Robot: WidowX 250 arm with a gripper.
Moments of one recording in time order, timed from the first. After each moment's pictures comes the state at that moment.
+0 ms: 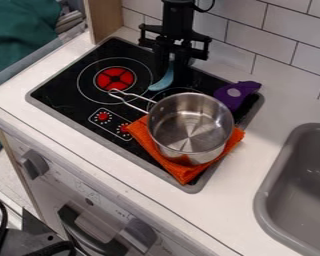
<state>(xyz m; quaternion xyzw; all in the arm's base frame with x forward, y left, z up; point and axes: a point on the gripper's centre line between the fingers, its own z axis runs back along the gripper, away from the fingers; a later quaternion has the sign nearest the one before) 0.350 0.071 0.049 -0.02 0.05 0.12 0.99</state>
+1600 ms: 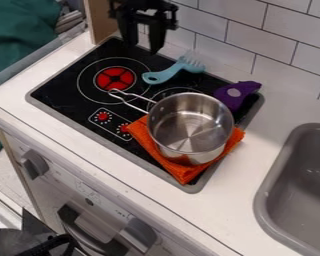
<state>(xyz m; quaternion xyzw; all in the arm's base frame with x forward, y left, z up) 0.349 0.090 0.090 -0.02 -0.03 0.06 1.00</state>
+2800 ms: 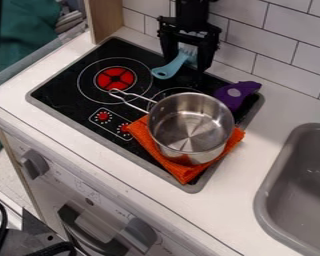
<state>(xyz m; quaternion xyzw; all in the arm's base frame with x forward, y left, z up) 0.392 0.051 0.041 -0.05 0.02 0.00 1.00</state>
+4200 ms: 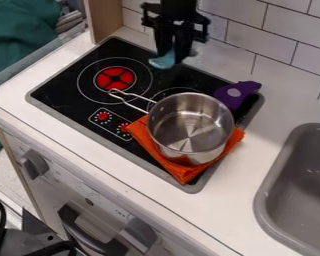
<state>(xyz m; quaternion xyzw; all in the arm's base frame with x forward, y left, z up) 0.355 0.075 0.079 -0.02 -0.04 0.03 1.00</state>
